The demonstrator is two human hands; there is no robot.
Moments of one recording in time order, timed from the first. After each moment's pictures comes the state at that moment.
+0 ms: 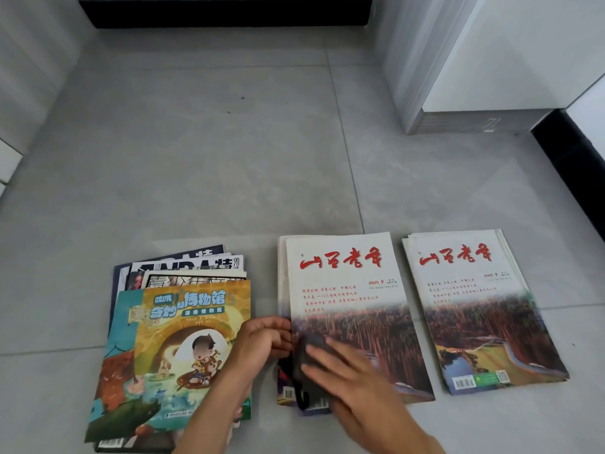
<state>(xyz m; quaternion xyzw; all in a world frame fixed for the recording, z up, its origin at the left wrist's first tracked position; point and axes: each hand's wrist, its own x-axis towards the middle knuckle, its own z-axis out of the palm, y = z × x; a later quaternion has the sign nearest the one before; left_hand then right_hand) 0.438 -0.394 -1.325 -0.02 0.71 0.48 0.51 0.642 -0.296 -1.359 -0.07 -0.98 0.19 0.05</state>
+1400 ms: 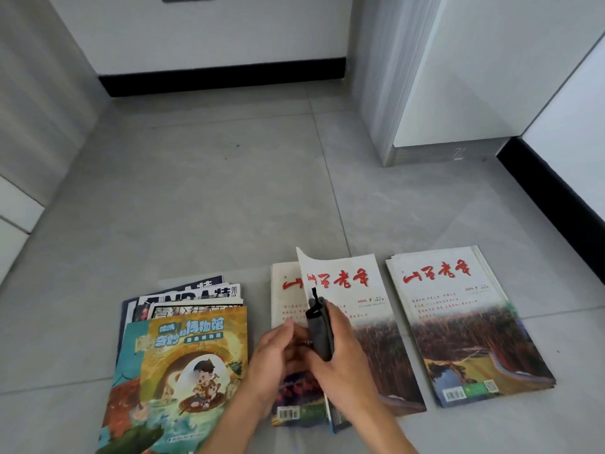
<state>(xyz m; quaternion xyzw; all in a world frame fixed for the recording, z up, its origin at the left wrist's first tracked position) 0.473 -0.375 -1.273 0.01 0.62 0.59 0.52 0.581 -0.294 -1.300 -0.38 -0.77 0.49 0.14</state>
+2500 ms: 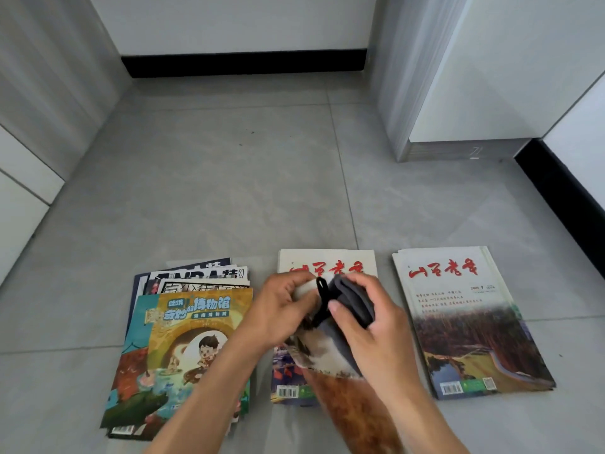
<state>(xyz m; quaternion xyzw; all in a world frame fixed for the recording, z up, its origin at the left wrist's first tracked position) 0.446 -0.361 -1.227 0.34 0.72 0.50 0.35 0.601 -0.277 -1.215 -0.32 -0.77 0.49 0.25</state>
